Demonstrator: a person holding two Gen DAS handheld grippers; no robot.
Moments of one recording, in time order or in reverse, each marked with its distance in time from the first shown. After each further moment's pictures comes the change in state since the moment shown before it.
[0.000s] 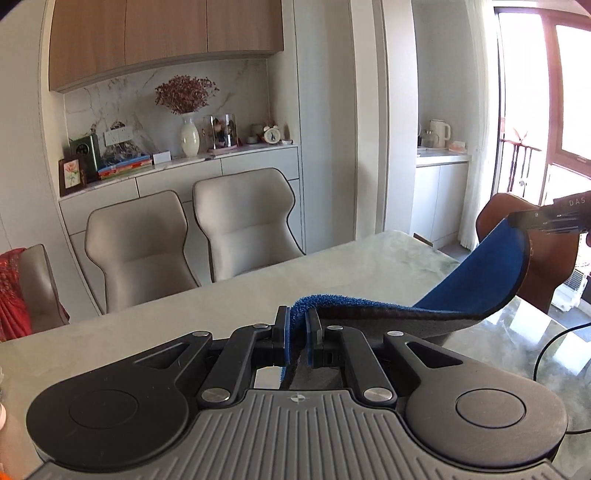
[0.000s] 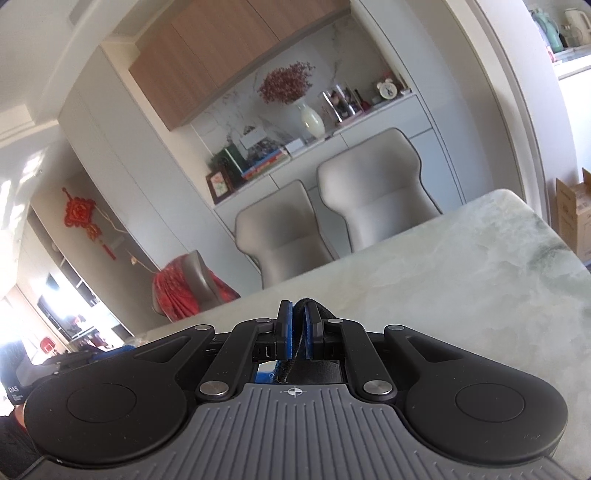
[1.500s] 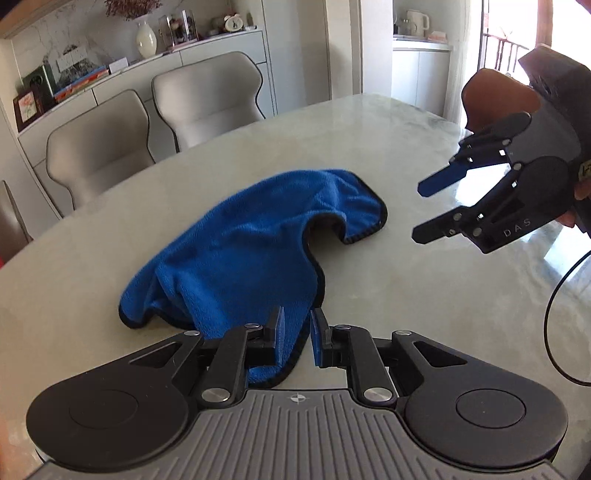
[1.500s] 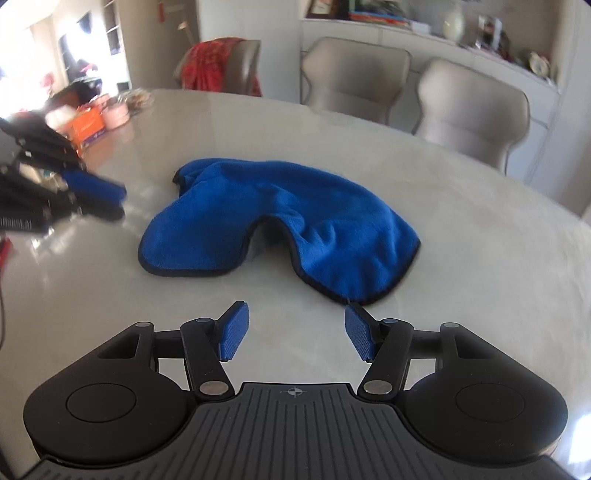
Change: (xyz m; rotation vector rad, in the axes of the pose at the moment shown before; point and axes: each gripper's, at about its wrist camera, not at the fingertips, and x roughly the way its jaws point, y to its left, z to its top) left arm 0.109 -0.016 -0.145 0.054 0.368 -0.056; right arm 0.174 0.077 -0.163 -0.723 0.512 -0.076
